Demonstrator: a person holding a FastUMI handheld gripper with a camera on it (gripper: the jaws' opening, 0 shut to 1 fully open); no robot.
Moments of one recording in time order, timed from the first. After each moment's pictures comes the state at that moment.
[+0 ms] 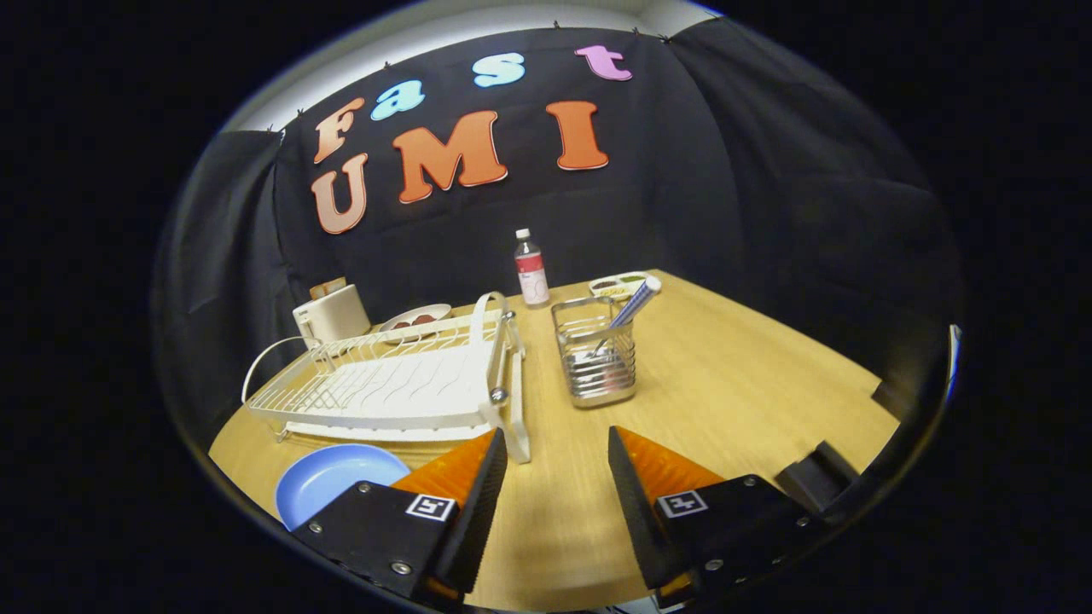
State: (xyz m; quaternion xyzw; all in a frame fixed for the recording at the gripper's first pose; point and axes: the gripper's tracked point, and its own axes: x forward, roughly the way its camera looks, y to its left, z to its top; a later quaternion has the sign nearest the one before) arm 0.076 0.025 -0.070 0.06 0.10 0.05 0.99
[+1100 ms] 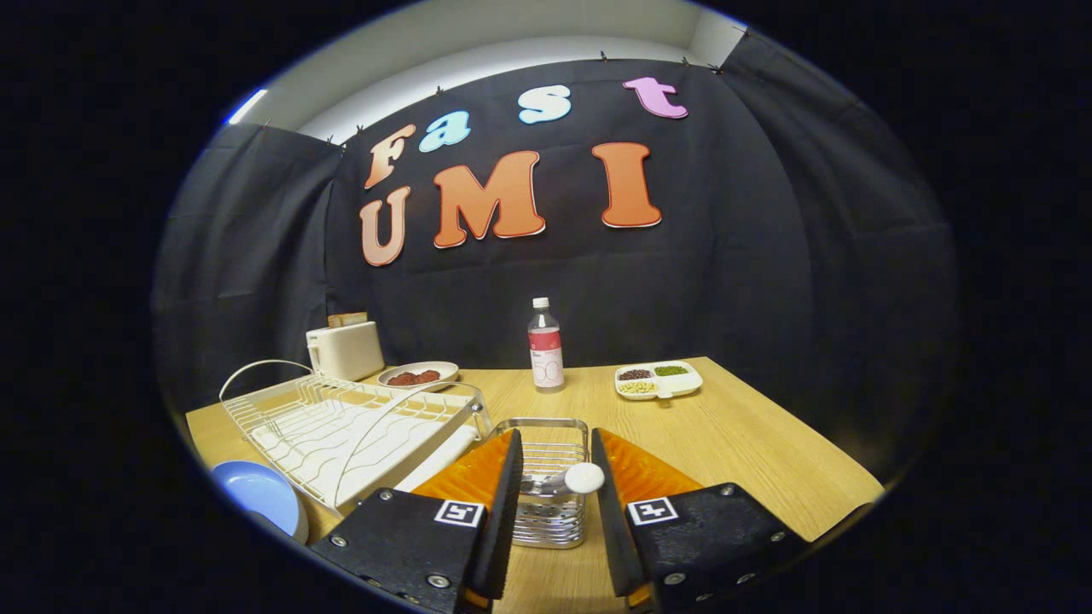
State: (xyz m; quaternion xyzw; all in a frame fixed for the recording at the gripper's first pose) arm 0.213 0.001 -0.038 0.03 -0.02 0.16 0.99
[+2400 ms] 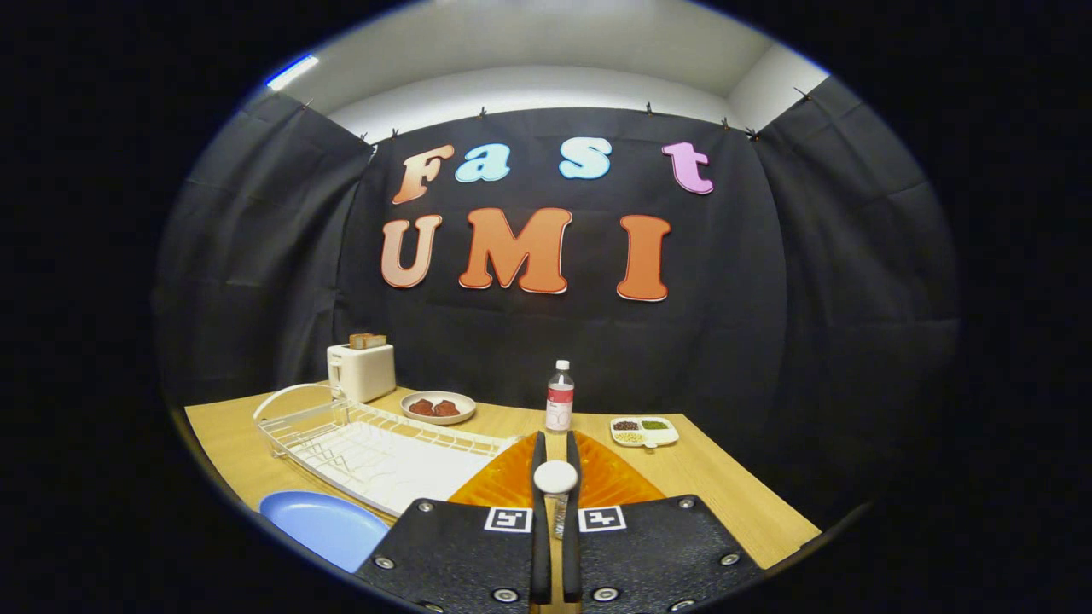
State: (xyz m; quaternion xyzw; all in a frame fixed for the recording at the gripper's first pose) arm 0.069 0.051 0.065 -0.03 -0.08 0.14 0.99
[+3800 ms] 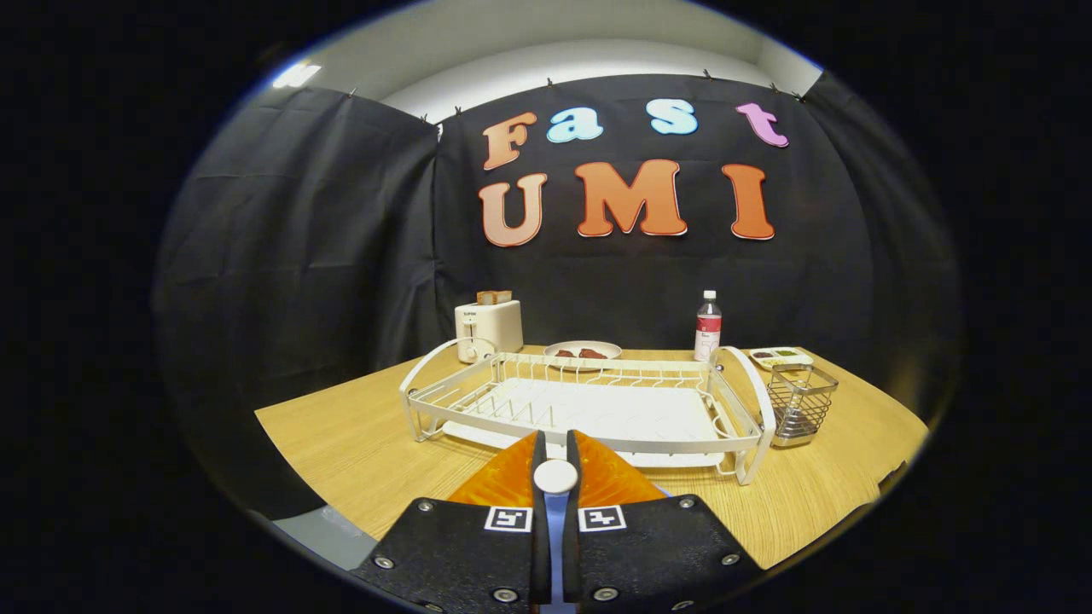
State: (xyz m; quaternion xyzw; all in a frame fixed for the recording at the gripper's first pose) arm -0.018 0.249 -0.045 -0.01 0.01 0.25 0.97
